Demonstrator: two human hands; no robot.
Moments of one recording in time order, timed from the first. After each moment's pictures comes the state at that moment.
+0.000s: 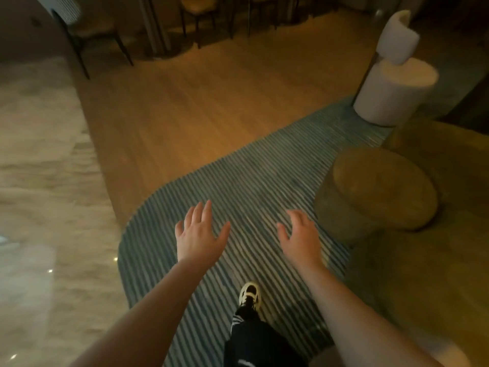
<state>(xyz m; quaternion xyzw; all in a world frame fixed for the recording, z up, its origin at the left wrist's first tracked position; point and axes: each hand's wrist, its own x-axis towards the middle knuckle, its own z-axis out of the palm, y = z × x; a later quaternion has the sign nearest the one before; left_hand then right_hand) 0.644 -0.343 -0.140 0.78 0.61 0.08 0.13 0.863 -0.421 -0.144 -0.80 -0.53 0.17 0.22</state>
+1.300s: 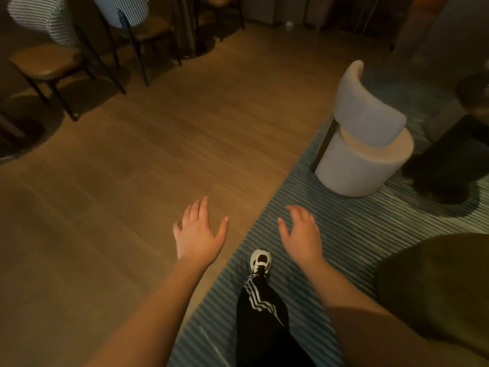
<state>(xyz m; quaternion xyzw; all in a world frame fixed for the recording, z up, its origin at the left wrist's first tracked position) 1.283 0.682 -0.138 0.86 0.47 0.09 0.16 1.457 0.533 -0.142 -0.89 -0.36 0.10 0.25</state>
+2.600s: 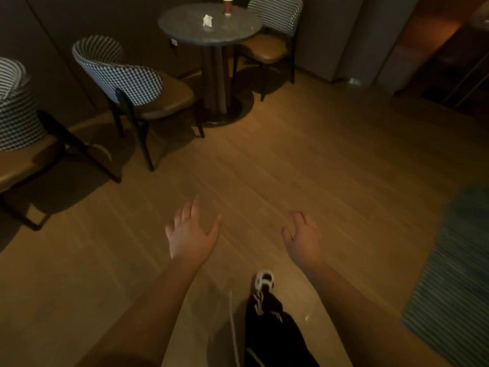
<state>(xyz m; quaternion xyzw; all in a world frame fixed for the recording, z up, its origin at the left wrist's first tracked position) 1.962 1.751 -0.119 0.81 0.56 0.11 0.16 2.177 1.620 -0.145 -0.86 -0.43 0.15 0.22</state>
